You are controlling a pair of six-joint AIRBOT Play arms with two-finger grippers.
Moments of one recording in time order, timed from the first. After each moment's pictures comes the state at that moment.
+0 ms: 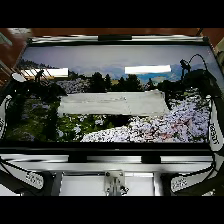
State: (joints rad) left arm 0.20 -1.78 1.49 0.92 -1.20 -1.34; right arm -0.18 -1.70 1.46 2.06 -1.02 -1.83
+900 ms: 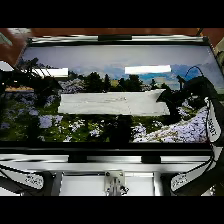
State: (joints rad) left arm 0.19 -1.69 1.61 0.91 -1.39 -1.33; right arm -0.24 -1.83 1.47 2.11 -1.25 -1.76
